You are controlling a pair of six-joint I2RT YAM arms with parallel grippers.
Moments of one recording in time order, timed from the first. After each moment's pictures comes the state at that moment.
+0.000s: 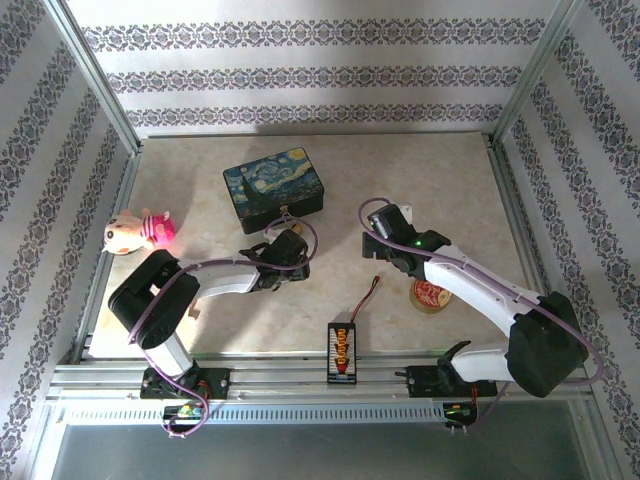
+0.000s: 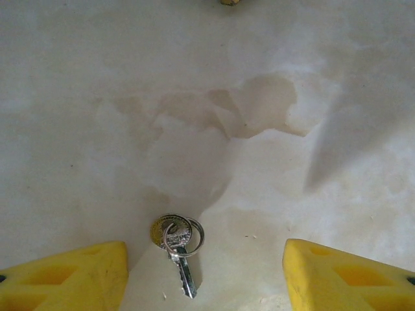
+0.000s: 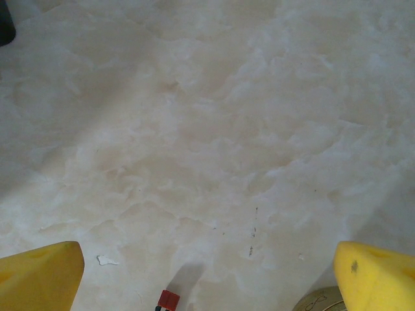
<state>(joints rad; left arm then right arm) -0.71 1.69 0.84 -0.18 -0.18 -0.77 0.57 1.31 0.89 -0.59 0.38 0.53</state>
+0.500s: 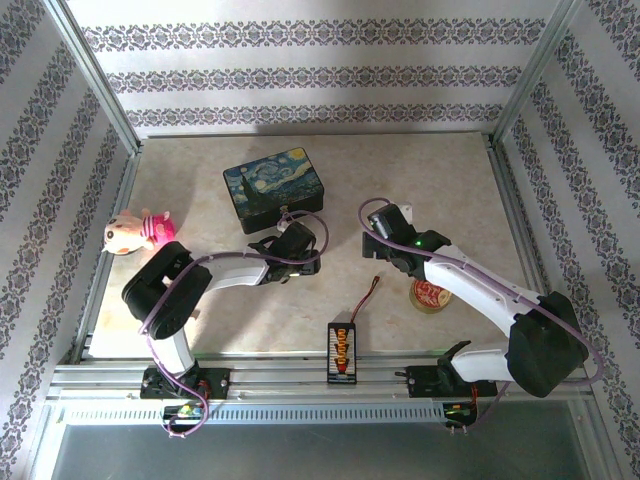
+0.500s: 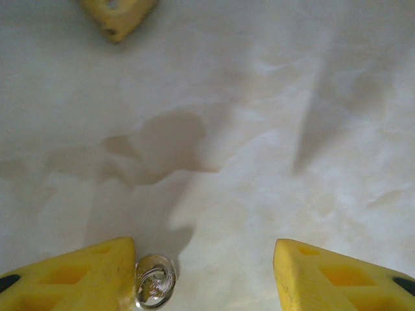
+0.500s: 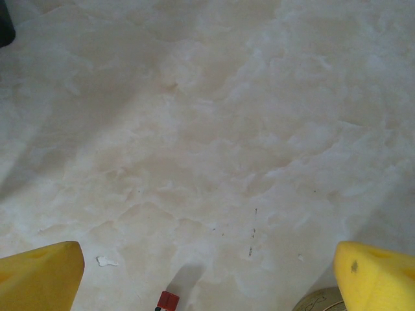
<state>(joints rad) -0.71 1.77 0.92 -0.10 -0.09 -0.70 0.57 1.31 0.89 -0.59 0.39 0.53</state>
